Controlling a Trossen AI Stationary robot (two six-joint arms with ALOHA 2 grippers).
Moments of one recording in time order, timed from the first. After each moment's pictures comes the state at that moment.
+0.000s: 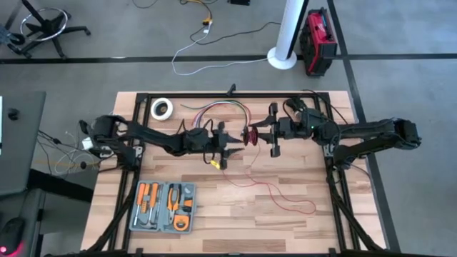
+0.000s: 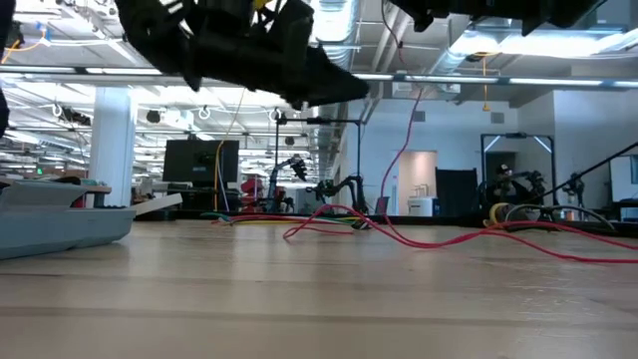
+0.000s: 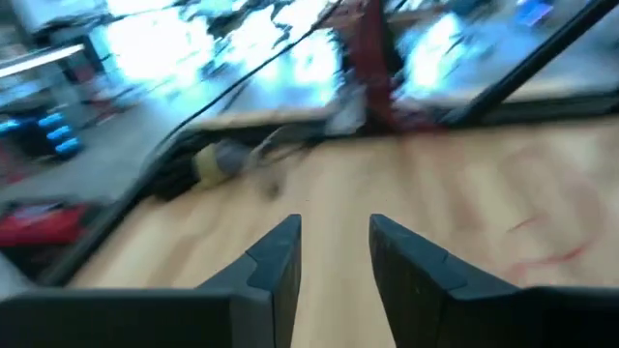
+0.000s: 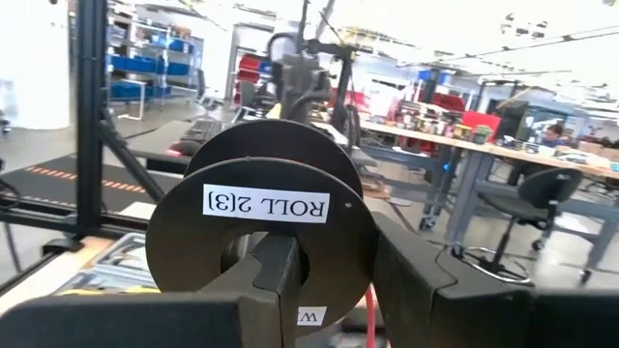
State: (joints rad) left arm 0.05 1.68 0.81 0.77 -0.05 0.13; right arm -0.14 1.15 0.69 0.59 -0.15 -0.19
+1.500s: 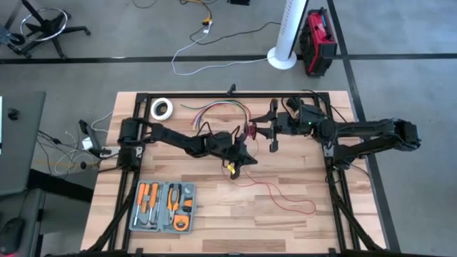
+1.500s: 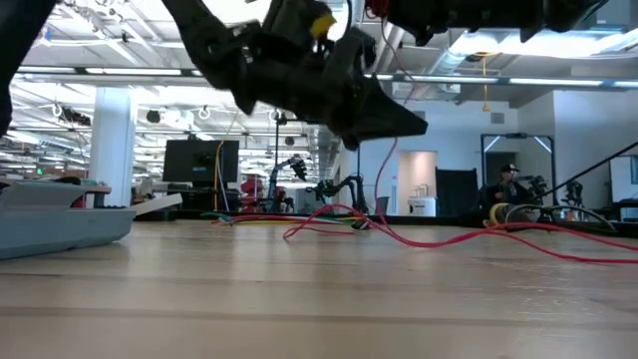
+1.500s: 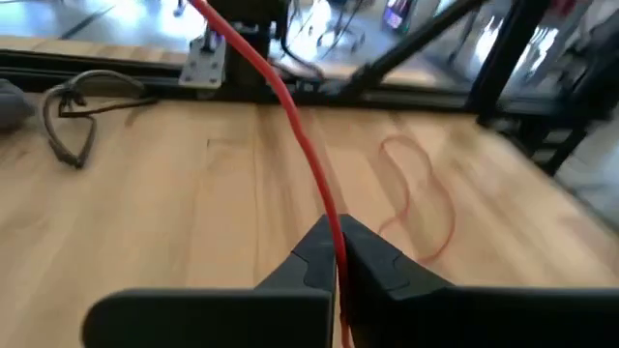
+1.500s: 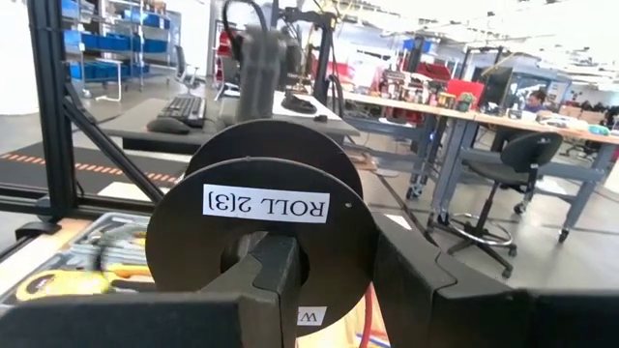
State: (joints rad) left arm 0.04 1.95 1.09 0.60 0.23 -0.02; right arm -0.20 1.15 0.69 0.53 -0.15 -0.17
